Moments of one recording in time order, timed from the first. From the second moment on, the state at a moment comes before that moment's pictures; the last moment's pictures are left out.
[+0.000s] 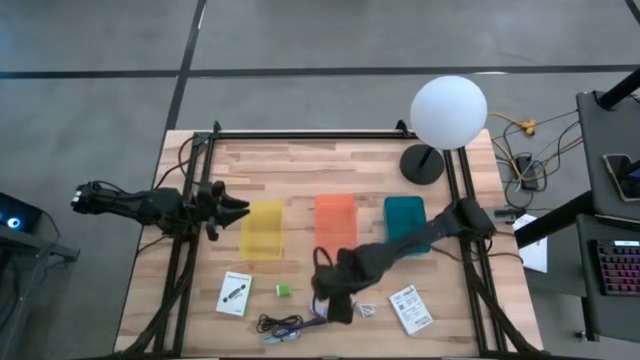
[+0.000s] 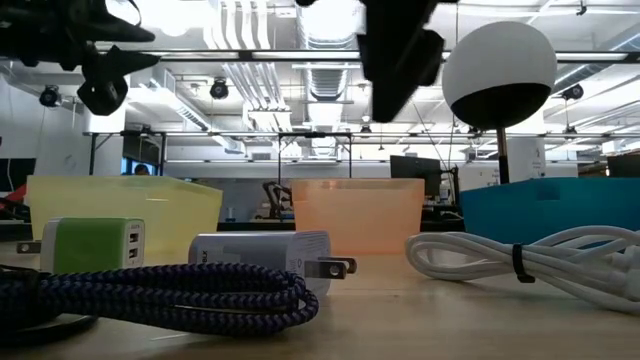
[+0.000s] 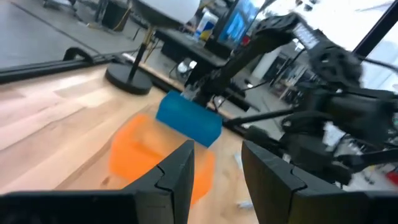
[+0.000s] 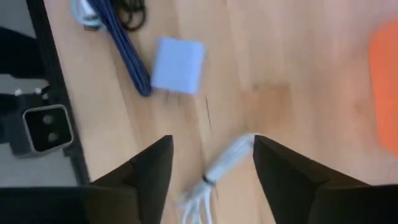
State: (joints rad) left arm -0.21 0.26 0.26 -0.11 -0.32 -0.54; right arm 0.41 2.13 1.87 -1.00 -0.04 0.64
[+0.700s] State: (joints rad) left arm -0.21 0.26 0.26 -0.22 -0.24 -0.54; right arm 0.48 2.34 1.99 -0.88 0.19 0.84
